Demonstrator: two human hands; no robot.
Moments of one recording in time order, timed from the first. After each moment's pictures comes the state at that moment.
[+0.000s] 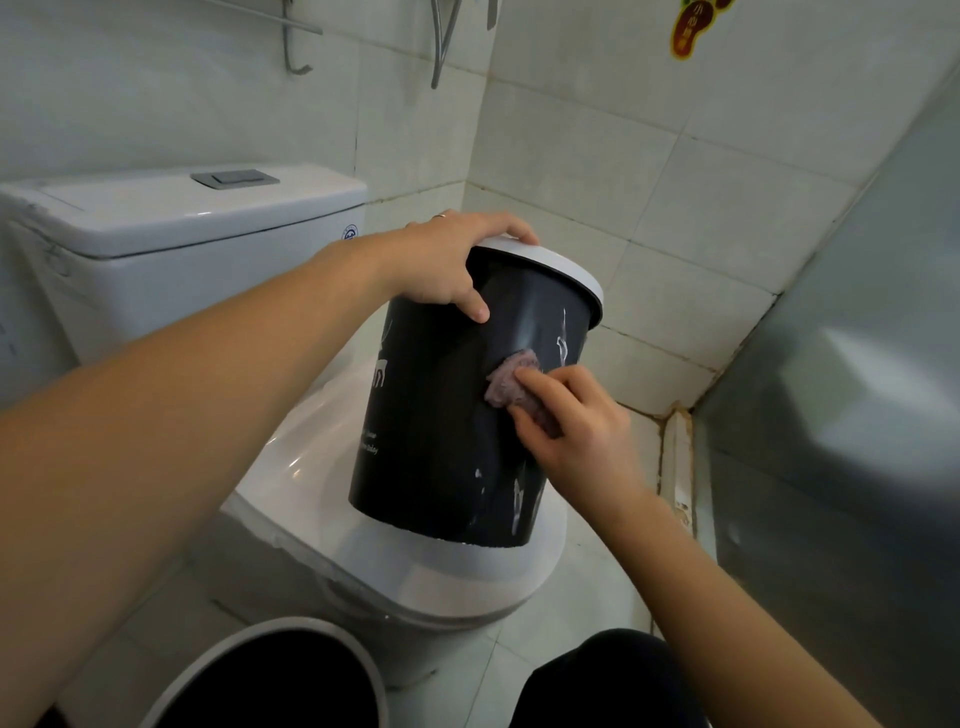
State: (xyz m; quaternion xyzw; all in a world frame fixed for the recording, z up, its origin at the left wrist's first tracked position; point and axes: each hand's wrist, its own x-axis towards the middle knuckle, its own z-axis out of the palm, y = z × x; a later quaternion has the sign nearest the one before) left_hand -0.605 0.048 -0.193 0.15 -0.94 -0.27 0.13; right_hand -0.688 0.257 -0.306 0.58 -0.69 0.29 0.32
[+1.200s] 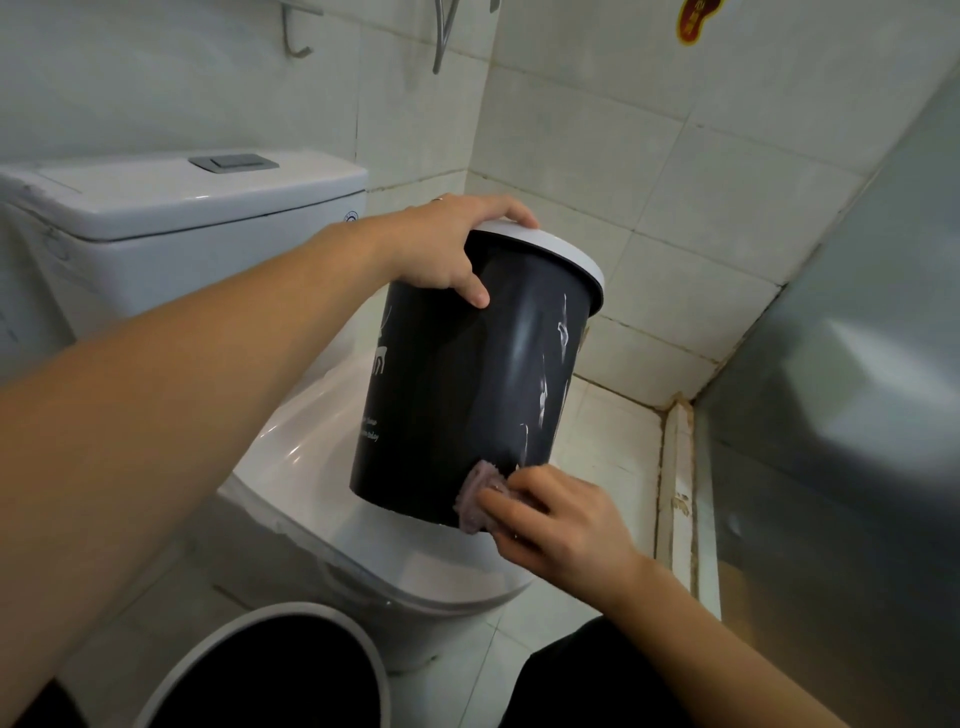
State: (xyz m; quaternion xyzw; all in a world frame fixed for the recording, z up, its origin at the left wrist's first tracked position) left_hand -0.604 0.044 -0.196 0.14 -0.94 -0.29 0.13; right_hand -0.666 0.299 -0.360 0.72 -0.61 0.16 0.29
